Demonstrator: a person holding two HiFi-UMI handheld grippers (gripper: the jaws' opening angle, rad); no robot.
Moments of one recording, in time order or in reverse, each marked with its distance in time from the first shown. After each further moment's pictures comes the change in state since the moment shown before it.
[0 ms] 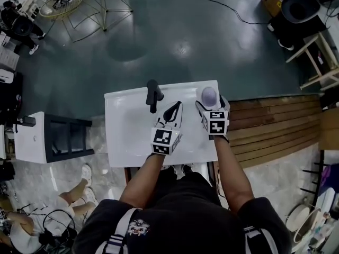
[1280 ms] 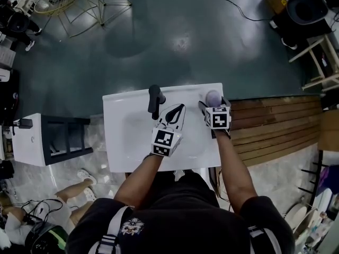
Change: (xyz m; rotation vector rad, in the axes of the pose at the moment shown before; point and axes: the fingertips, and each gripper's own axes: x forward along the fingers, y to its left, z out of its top) left arm 0.022 0.021 -0.024 0.011 0.092 -0.063; right arm 0.061 -0.012 -0.035 0.038 0.193 0.014
